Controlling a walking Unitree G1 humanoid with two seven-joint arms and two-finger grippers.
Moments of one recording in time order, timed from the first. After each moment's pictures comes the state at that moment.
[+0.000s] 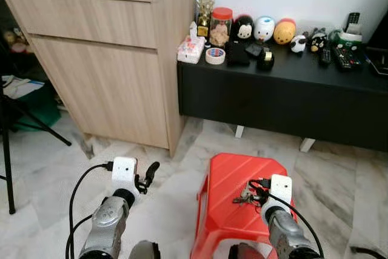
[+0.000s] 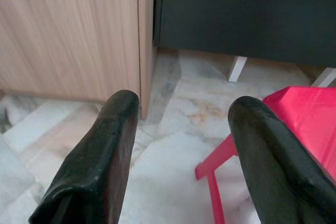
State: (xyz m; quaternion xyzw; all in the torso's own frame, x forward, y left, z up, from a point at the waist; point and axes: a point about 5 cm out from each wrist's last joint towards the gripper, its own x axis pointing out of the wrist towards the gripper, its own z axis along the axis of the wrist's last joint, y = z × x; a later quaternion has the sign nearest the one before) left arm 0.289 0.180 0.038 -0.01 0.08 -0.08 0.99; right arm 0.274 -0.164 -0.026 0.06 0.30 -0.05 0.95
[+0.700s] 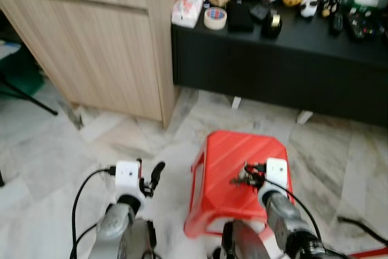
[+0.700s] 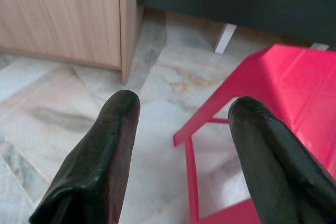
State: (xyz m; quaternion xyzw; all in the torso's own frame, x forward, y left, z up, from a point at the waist) left arm 0.262 0.165 0.053 -0.02 0.06 -0.08 0.99; right arm 0.297 -0.165 -0.007 0.05 0.30 -0.05 0.95
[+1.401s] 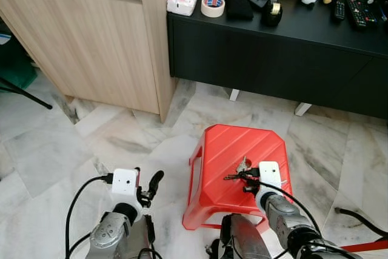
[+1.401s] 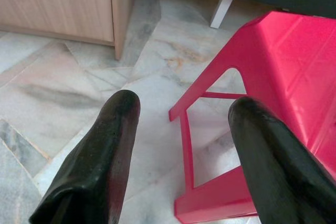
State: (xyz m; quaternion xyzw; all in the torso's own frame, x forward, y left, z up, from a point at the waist) left arm 0.249 0.169 0.055 -0.01 0.09 -0.09 0.99; right arm 0.291 -0.156 -0.014 0.00 0.34 0.04 0.94
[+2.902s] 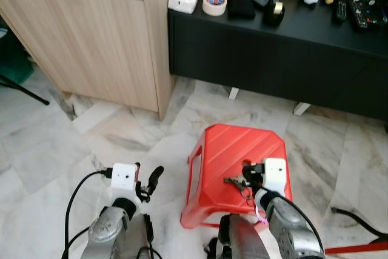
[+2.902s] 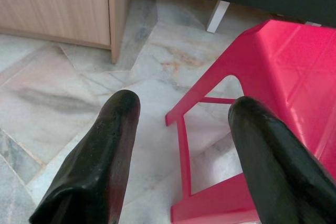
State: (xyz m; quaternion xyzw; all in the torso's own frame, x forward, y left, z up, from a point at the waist) left arm 0.255 0.171 0.059 -0.01 0.08 -0.09 0.99; right arm 0.277 -0.145 0.013 0.06 0.25 0.07 0.96
